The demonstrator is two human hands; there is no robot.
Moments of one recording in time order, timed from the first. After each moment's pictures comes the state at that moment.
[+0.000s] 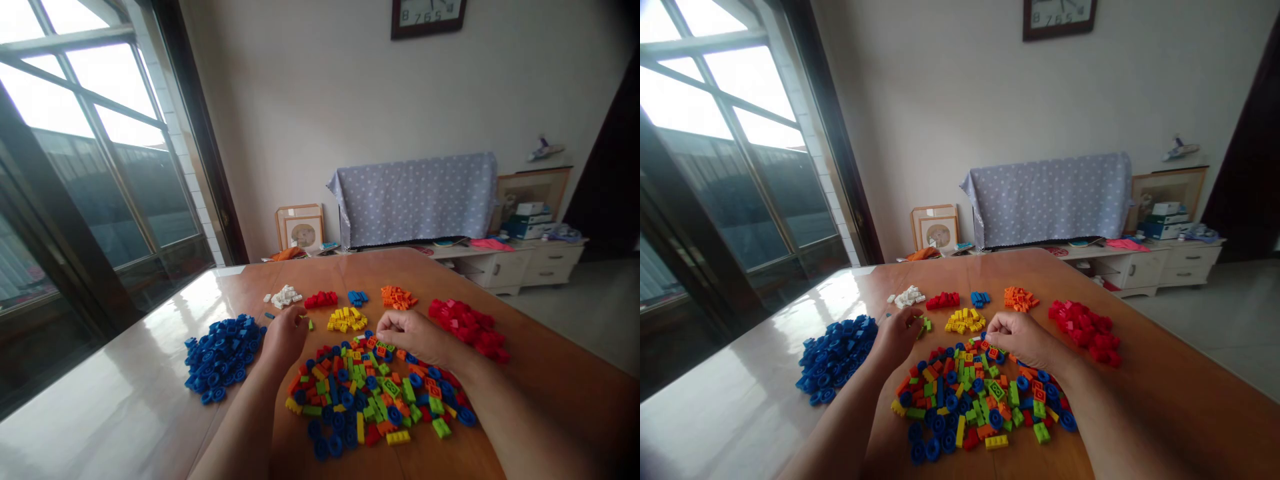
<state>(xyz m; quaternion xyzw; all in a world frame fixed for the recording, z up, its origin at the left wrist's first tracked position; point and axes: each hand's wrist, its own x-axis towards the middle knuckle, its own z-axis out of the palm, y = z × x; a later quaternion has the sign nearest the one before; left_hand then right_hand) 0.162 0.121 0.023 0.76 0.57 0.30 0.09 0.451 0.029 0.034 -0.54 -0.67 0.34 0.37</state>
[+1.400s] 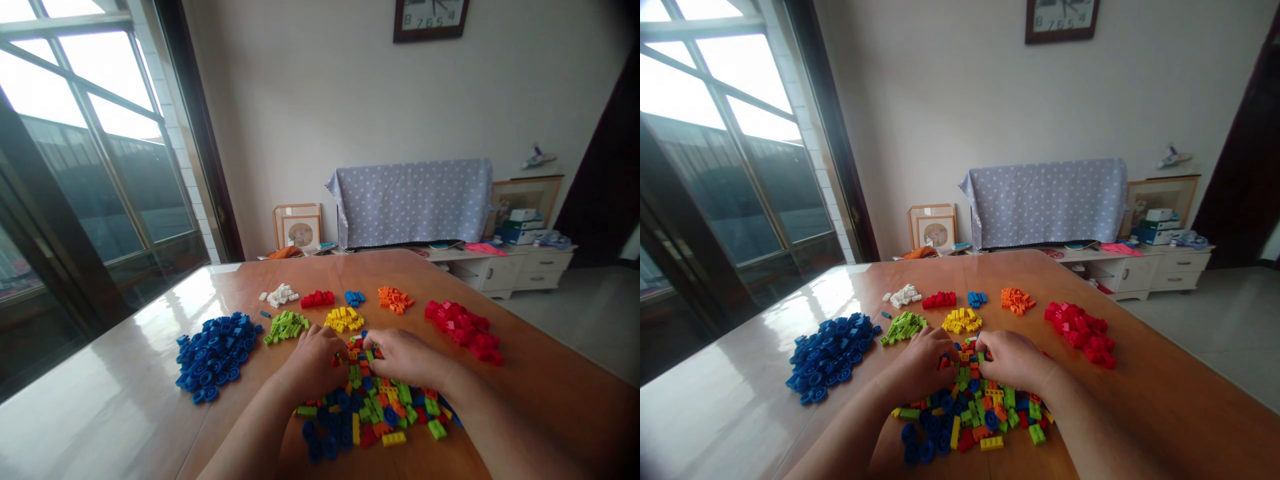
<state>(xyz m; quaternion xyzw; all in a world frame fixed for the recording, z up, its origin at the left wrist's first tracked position) 0.202 0.065 0.032 0.92 0.36 0.16 0.10 0.432 0.023 0.023 -0.61 -0.75 0.17 0.16</state>
